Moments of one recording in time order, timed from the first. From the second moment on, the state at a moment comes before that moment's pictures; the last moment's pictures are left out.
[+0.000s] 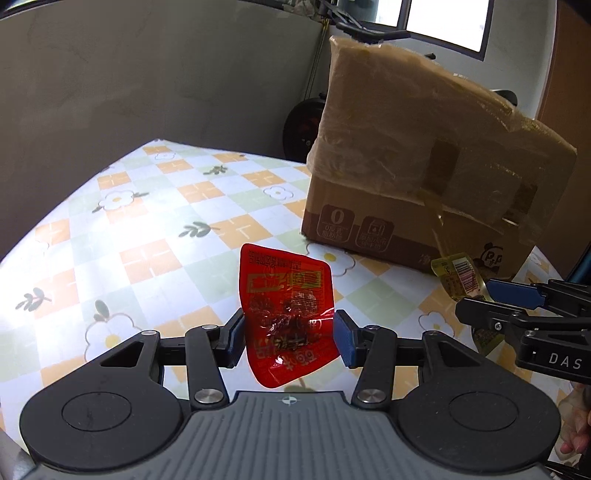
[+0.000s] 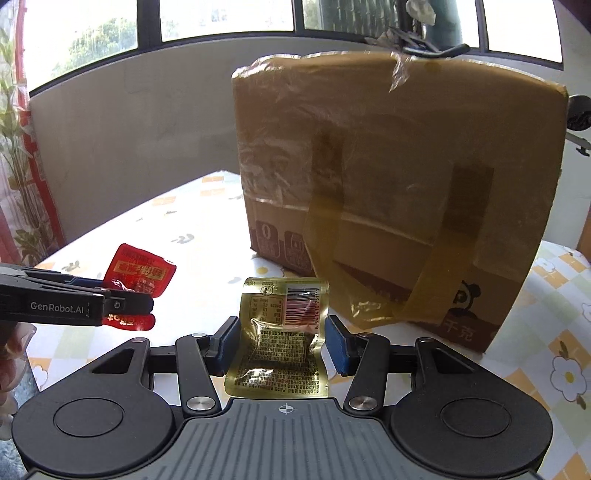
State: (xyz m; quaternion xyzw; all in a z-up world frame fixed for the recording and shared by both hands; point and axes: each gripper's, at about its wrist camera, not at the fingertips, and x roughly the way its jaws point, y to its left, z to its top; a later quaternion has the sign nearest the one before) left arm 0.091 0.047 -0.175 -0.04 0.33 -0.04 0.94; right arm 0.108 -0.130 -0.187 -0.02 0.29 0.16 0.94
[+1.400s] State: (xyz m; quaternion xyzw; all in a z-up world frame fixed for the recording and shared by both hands) left arm 0.249 -0.064 -0.045 0.02 0.26 -0.14 0.96; right arm 0.229 -0.223 -0.057 -0.04 0.27 0.07 0.96
